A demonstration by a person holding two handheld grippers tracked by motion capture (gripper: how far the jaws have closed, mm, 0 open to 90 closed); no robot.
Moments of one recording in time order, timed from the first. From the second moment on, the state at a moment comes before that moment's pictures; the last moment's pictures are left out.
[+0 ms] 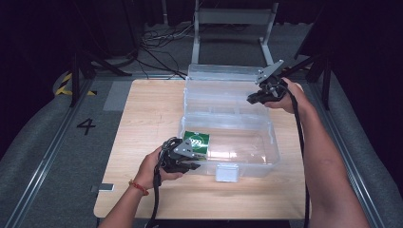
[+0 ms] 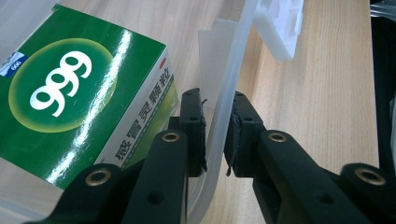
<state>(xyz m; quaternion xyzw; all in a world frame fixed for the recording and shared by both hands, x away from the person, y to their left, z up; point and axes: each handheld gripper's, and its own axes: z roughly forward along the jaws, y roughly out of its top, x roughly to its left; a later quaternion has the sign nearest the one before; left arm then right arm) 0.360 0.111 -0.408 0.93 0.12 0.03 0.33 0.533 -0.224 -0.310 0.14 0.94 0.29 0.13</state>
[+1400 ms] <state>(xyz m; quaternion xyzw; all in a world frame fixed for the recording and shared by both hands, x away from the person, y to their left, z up) 0.360 0.111 -0.410 0.93 0.12 0.03 0.34 0.466 -0.218 -0.277 0.07 0.95 0.29 0.12</state>
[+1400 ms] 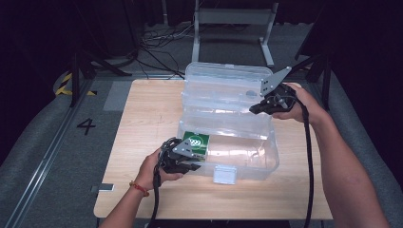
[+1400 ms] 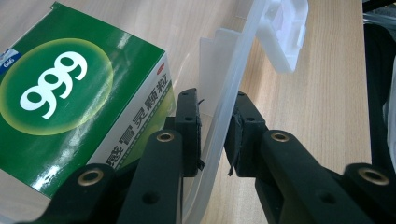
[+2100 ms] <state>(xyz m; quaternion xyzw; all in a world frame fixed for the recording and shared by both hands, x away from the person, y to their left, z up) 0.358 0.110 -0.410 0.93 0.13 0.03 0.34 0.428 -0.216 -0.278 0.06 0.94 0.30 0.13</state>
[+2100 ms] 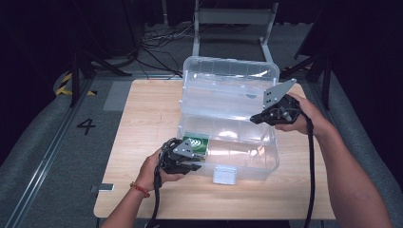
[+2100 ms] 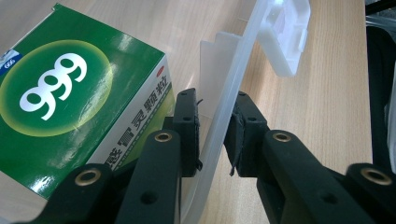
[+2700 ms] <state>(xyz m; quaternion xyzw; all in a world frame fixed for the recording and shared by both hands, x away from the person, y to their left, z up) 0.354 0.107 -0.410 0.93 0.12 0.05 0.34 0.405 -0.222 -0.289 0.06 0.94 0.32 0.12</state>
